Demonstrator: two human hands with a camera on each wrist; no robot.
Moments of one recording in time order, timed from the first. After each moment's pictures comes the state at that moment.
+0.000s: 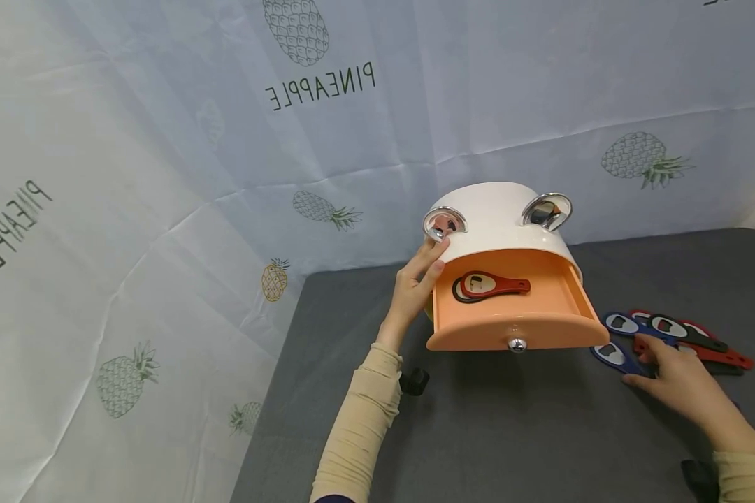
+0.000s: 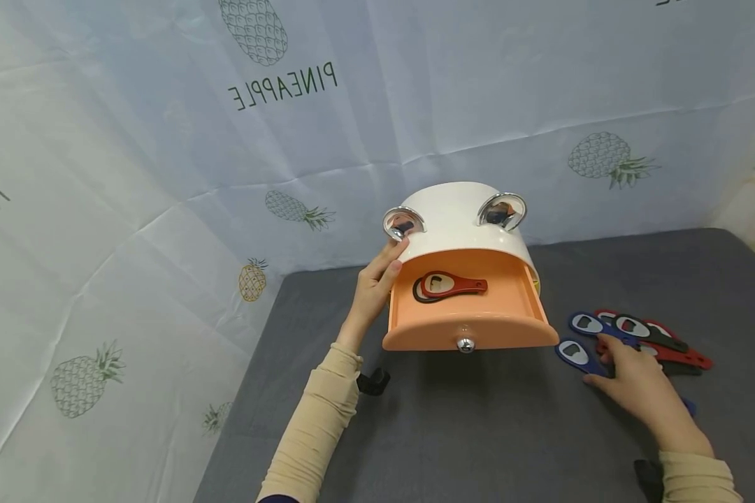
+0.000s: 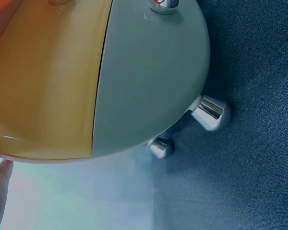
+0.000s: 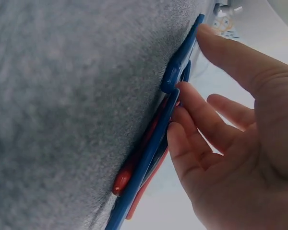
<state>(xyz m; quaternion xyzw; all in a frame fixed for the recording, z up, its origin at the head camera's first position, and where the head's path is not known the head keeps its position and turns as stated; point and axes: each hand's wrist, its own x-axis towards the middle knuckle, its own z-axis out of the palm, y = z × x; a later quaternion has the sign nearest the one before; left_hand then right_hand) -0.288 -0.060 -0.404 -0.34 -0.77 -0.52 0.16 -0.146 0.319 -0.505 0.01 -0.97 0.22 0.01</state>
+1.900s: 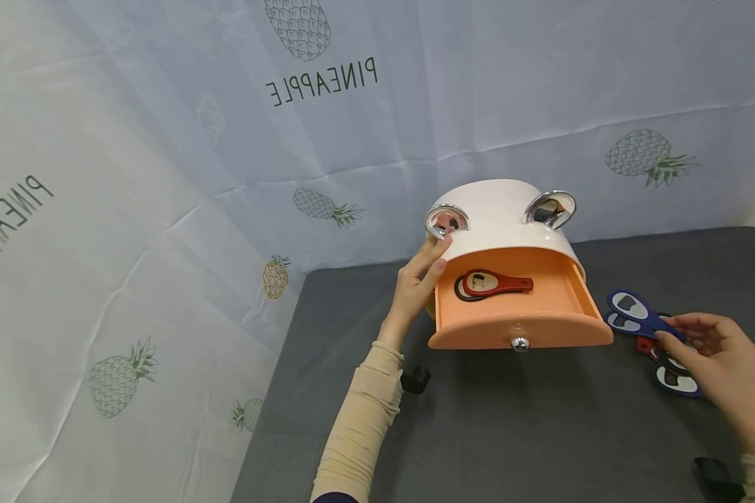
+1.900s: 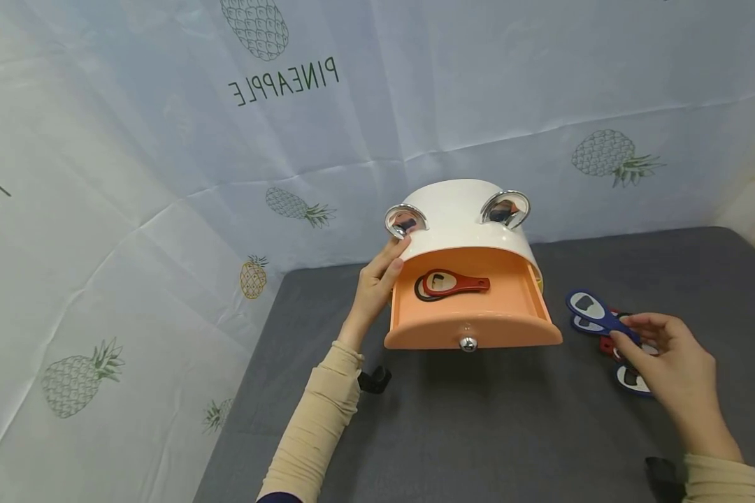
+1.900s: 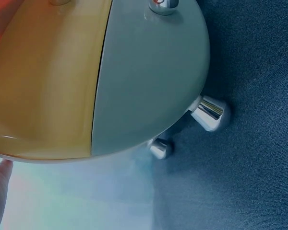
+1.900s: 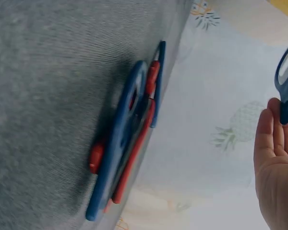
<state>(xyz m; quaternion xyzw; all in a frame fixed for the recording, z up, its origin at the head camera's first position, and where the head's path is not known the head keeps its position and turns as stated) -0.289 -0.060 -0.404 -0.35 -0.77 -0.52 0.16 -0.128 0.306 -0.471 -0.12 -0.87 0.41 0.25</state>
